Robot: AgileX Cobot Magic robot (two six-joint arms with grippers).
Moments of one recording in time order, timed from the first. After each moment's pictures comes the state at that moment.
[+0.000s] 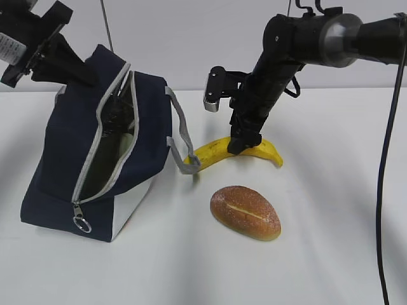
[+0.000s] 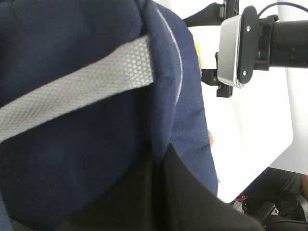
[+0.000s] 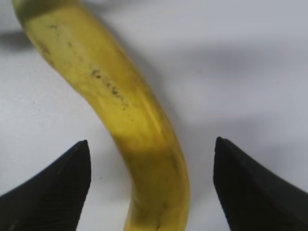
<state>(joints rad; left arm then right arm) -0.01 1.77 -1.48 -0.81 1.16 0.40 0.30 2.32 -1.93 0.19 0.93 -1.28</state>
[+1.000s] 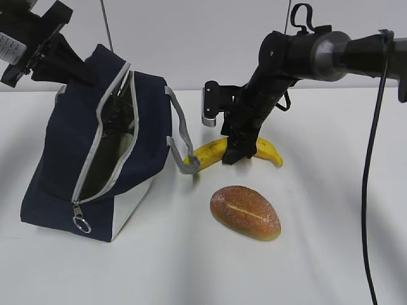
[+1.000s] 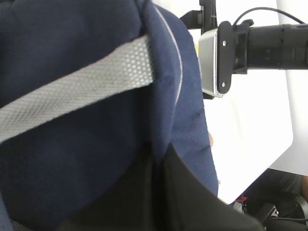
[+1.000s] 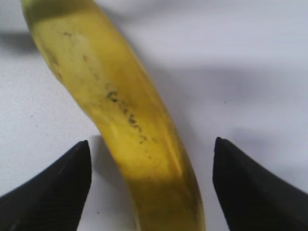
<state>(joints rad) -0.01 1.77 -1.48 -0.81 1.16 0.40 0.30 2.38 -1.93 0.28 0.90 -1.46</state>
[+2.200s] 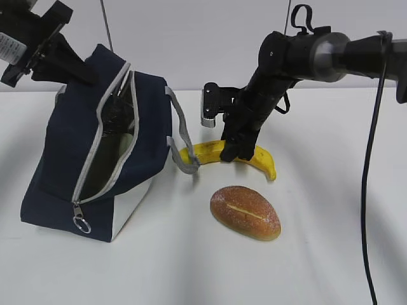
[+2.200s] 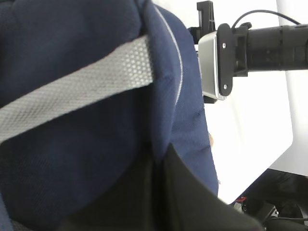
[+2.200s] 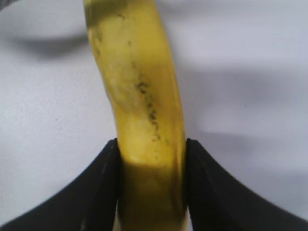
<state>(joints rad) -0.01 1.77 -1.48 -0.81 1.16 0.40 0.29 2.38 -1.94 0.31 0.95 -1.46</state>
